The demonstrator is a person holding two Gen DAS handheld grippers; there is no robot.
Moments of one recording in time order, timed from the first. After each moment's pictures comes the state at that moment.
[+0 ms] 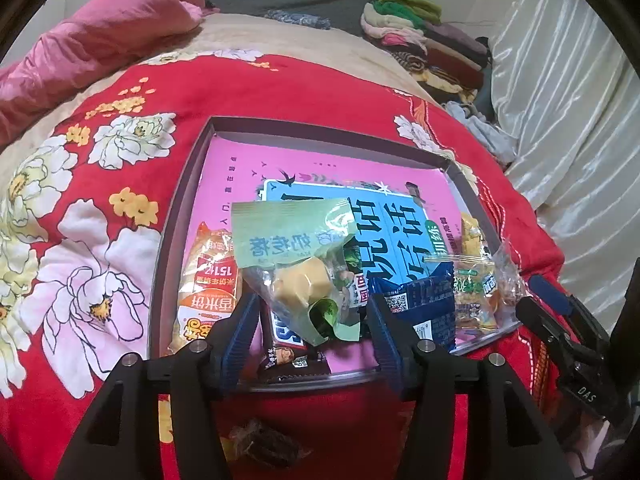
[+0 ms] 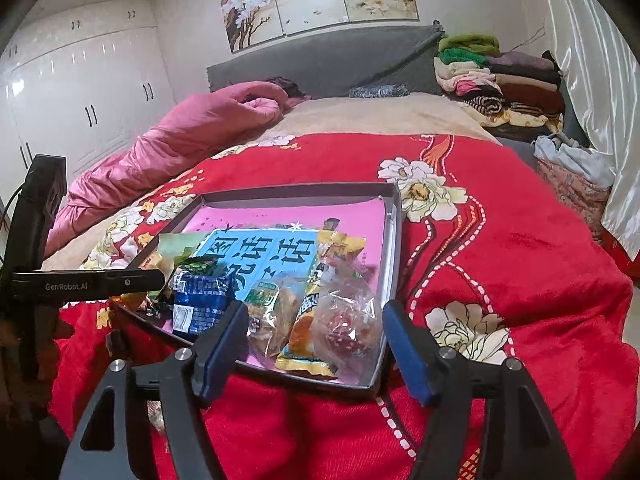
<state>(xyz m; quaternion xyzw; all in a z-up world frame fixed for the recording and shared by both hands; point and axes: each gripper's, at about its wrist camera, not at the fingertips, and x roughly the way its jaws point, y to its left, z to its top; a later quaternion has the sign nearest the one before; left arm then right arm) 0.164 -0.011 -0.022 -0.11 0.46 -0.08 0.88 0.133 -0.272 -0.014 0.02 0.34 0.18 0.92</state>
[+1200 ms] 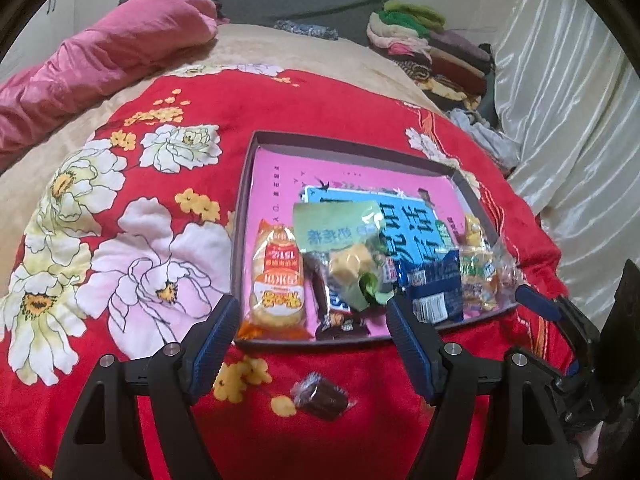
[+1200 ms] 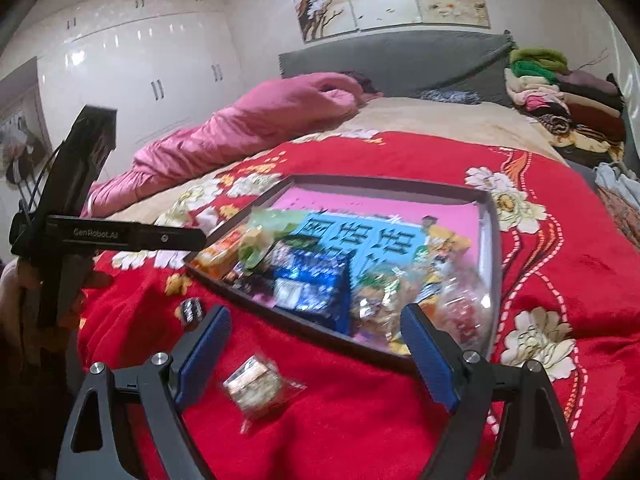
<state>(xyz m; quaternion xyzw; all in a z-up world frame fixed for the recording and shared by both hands) 0.128 0.027 0.000 -0.10 0.45 -0.07 0.89 0.103 -0.225 -0.012 -0.01 0.34 0.31 0.89</state>
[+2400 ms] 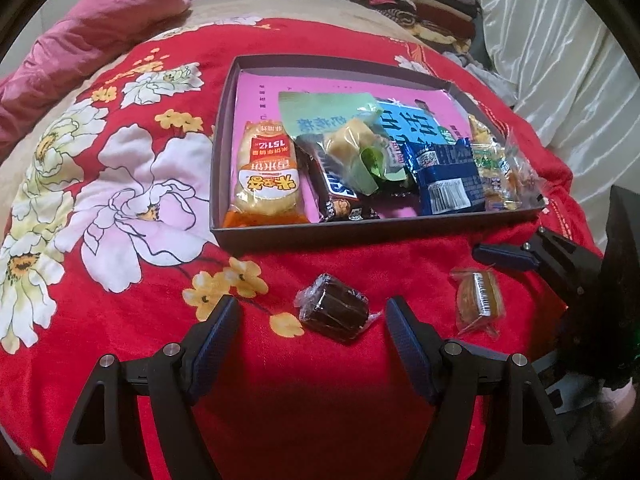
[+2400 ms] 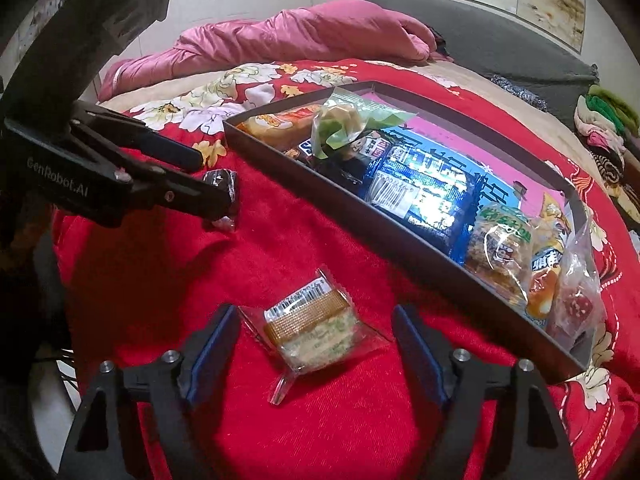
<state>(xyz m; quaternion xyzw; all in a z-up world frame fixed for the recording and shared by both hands) 0.100 0.012 -0.050 -0.04 0.51 -0.09 0.86 0.087 -0.156 -0.072 -0.18 0.40 0.36 0.82</state>
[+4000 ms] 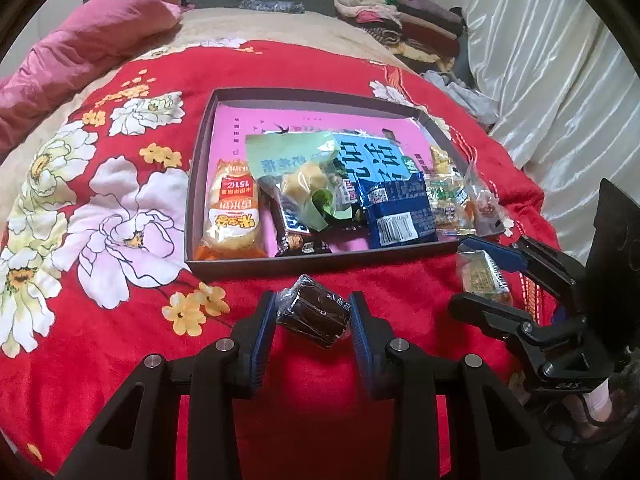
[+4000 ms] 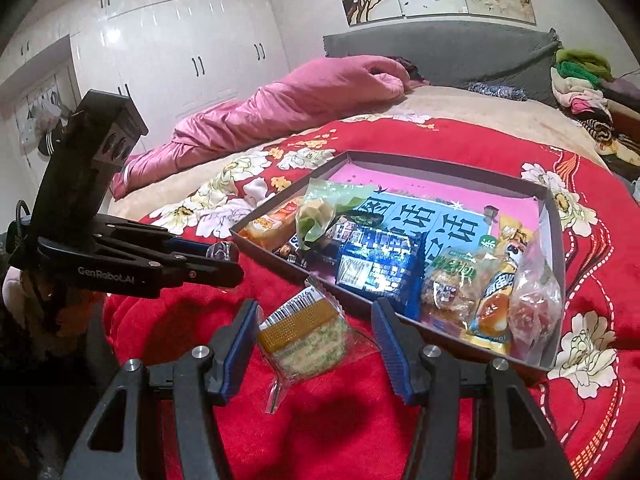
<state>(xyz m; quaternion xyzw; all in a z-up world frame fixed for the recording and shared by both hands) 0.095 0.003 -0.016 -0.06 0.48 -0.12 0.87 0.094 -0.201 -0.022 -0.03 0.35 0.38 0.86</state>
